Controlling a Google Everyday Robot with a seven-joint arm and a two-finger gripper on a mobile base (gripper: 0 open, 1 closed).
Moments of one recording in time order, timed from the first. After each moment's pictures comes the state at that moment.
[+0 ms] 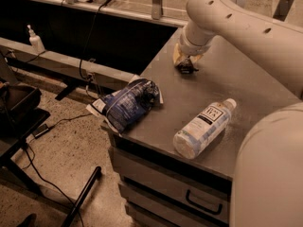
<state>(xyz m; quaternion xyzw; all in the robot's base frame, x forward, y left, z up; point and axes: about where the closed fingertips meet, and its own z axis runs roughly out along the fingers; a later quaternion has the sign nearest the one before) 0.748 -0.124 0.835 -0.09 0.96 0.04 0.26</state>
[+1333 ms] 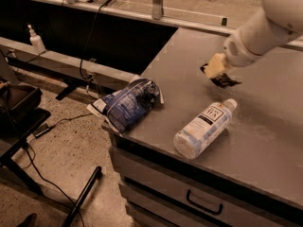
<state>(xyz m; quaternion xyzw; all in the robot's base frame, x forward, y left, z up) 0.619 -0.197 0.879 -0.21 0.94 0.08 0.26</state>
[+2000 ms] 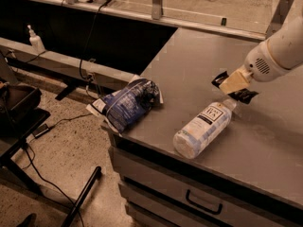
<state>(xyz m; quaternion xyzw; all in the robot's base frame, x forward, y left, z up) 0.559 -0.220 0.881 -0.33 0.90 0.09 0.26</state>
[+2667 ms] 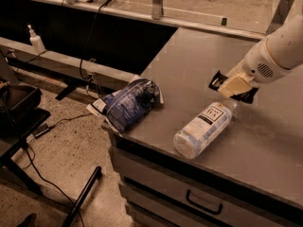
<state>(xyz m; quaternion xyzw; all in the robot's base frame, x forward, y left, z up) 0.549 -0.211 0.886 -0.46 0.84 0.06 0.27</state>
